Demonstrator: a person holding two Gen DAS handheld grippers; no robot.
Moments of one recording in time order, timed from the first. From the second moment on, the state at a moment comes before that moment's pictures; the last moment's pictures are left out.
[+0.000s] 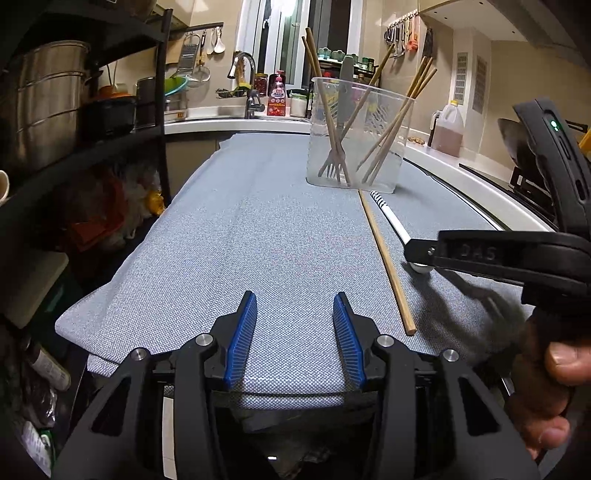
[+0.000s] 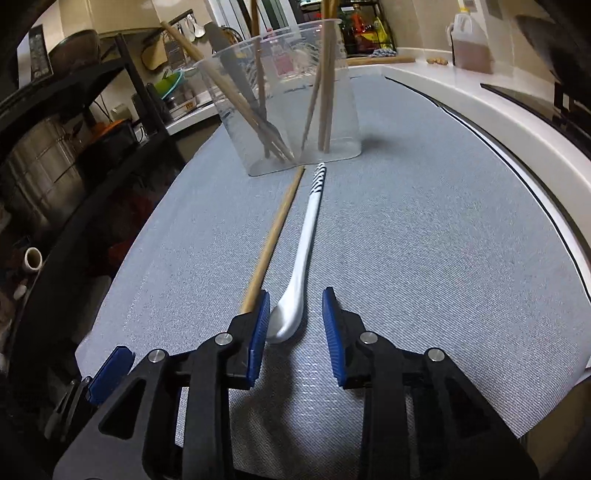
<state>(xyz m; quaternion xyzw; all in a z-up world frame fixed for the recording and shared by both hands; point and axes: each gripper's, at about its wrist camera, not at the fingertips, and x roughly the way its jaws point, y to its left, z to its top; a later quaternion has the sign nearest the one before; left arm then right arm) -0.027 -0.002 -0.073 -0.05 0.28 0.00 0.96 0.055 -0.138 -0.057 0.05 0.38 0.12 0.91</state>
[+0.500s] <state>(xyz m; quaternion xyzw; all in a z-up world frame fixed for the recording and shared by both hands) -0.021 -0.018 -0.062 -0.05 0.28 -0.04 0.96 0.046 -0.173 -0.040 0.03 0.36 0.11 0.92</state>
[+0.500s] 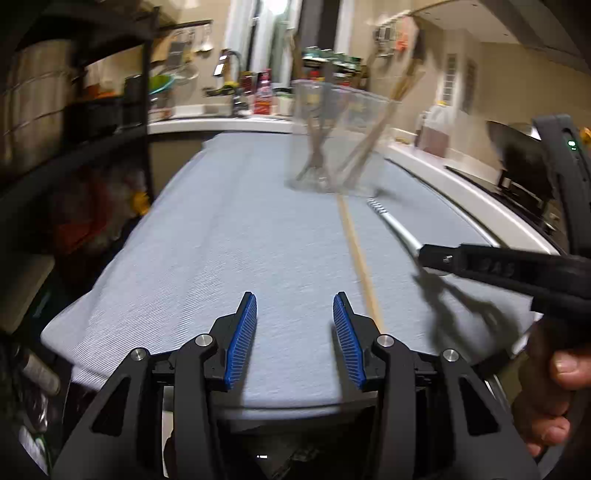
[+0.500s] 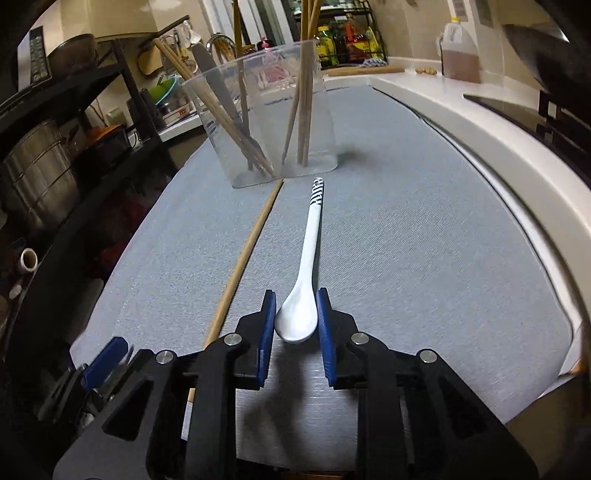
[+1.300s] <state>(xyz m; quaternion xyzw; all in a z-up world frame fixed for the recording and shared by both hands) -0.021 -0.030 -0.072 0.00 0.27 -0.01 0.96 0.029 -0.214 -0.048 0.08 0.33 0.10 0.93</state>
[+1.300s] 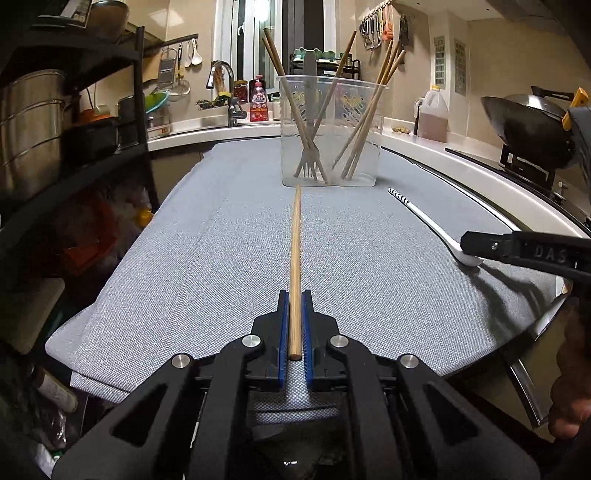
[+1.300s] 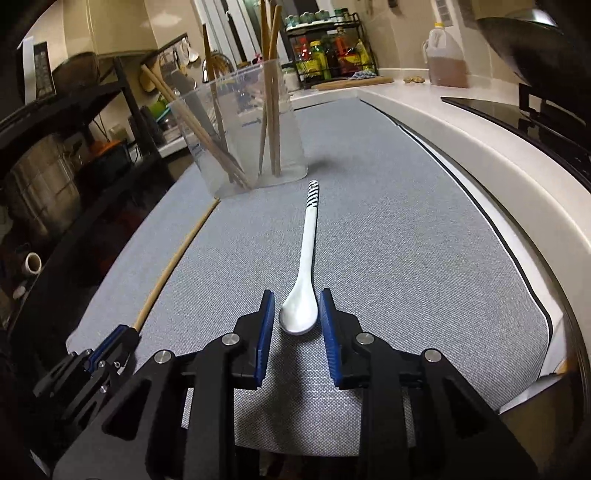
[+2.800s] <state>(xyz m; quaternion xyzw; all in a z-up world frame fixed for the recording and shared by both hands) -0.023 -0.037 -0.072 0.00 0.27 -0.02 0.96 0.023 -0.190 -0.053 0.03 0.35 0.06 0.93</state>
